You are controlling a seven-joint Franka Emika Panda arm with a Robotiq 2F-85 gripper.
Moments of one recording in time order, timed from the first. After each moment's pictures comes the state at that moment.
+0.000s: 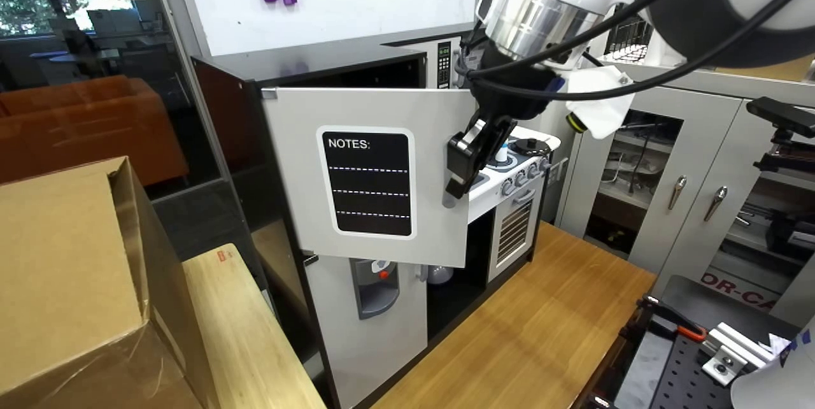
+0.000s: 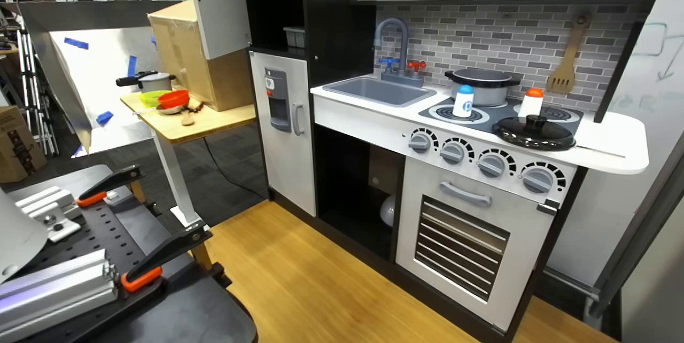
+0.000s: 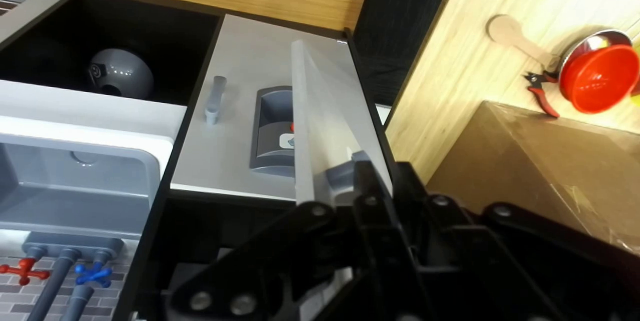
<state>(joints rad) 0.24 -0.52 0.27 -2.56 0.12 2.42 0.23</state>
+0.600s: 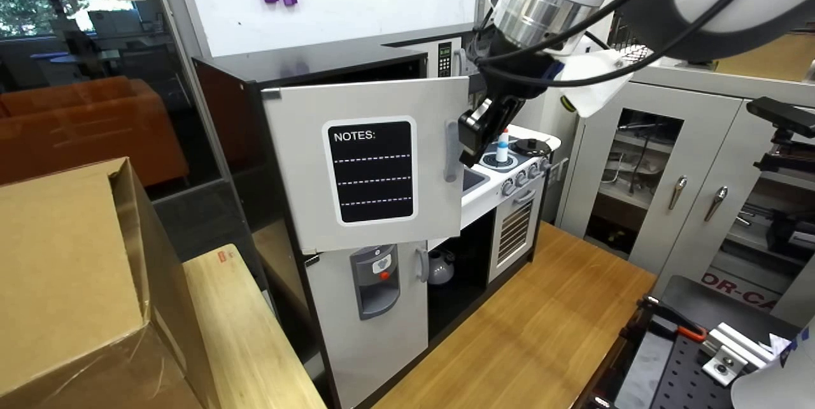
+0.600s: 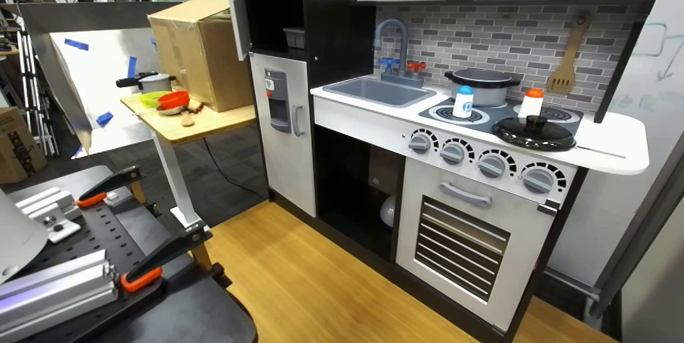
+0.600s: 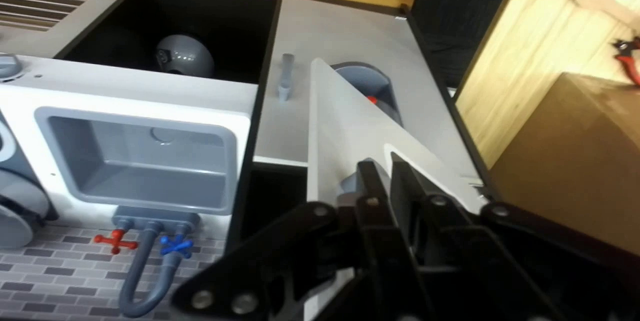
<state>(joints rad) 0.15 -0.53 0.24 -2.56 0.02 2.42 0.24</state>
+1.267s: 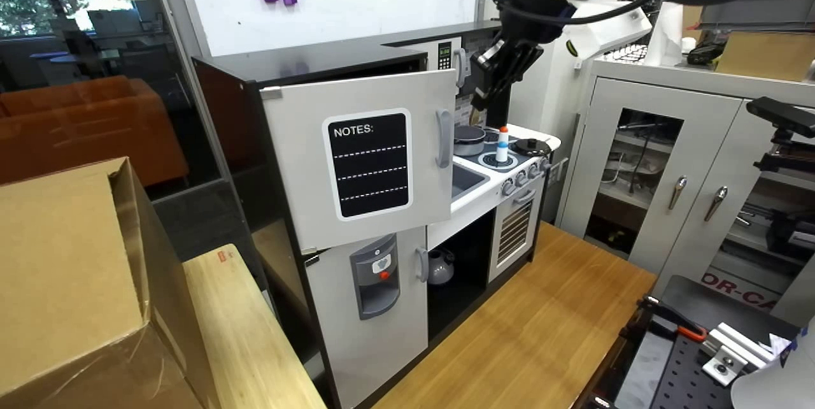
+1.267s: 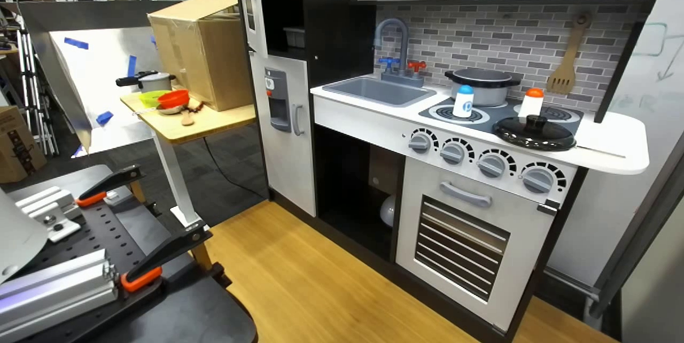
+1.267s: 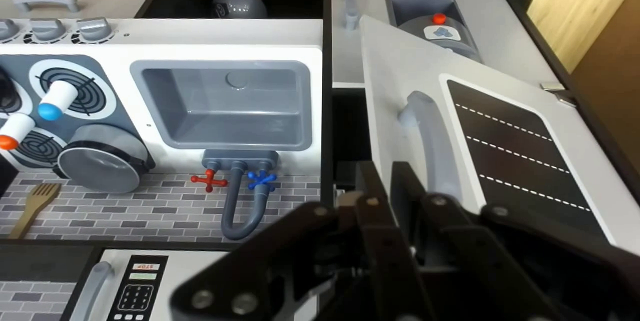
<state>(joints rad) 0.03 -0.60 0.23 -2.52 -0.06 2.42 0.31</state>
